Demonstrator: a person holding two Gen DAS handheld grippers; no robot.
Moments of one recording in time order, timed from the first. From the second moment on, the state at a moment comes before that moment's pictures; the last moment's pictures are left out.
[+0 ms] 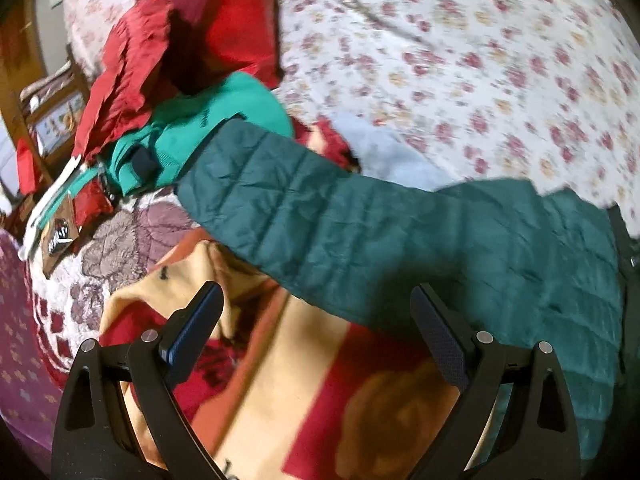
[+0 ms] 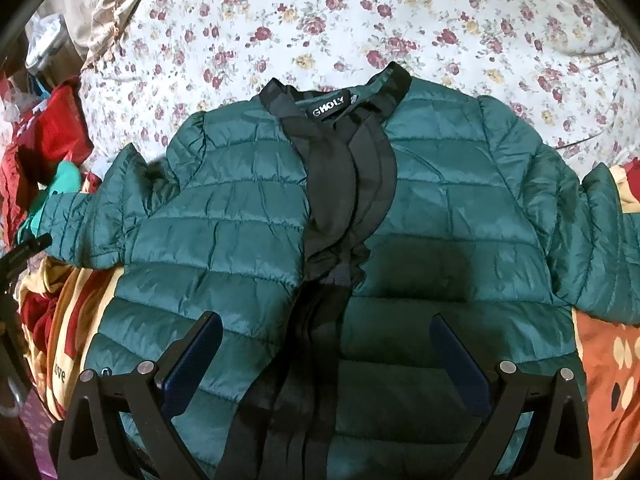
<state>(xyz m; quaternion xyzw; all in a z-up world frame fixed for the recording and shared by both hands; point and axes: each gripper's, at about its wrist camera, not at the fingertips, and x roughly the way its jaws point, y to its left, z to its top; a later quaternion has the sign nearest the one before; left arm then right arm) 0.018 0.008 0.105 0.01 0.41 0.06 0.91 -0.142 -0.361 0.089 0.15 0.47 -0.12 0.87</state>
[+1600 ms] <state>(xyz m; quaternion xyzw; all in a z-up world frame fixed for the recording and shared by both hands) -0.007 -0.003 0.149 -0.03 0.35 -0.01 0.94 -0.175 -0.364 0.084 0.18 0.48 -0.10 0.85</state>
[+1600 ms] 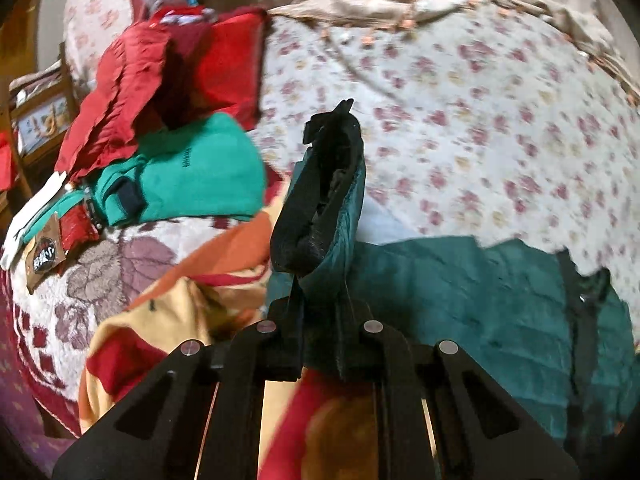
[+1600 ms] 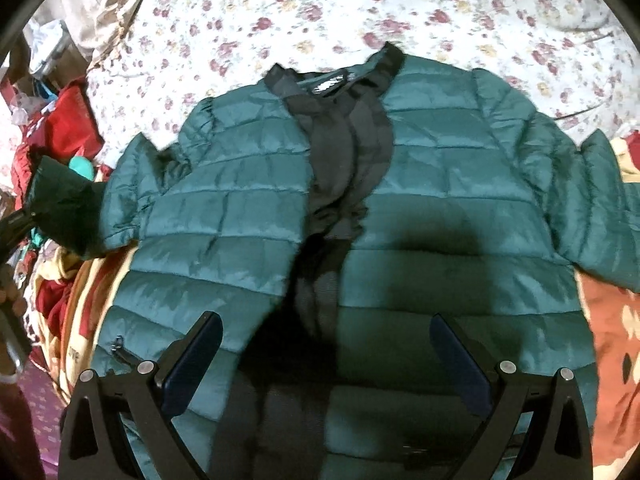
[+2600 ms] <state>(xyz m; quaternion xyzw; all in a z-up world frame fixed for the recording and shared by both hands) -0.088 -0.222 0.175 0.06 0.34 -0.19 0.92 -0.227 -0.427 0.080 0.20 0.46 -0.16 0.85</state>
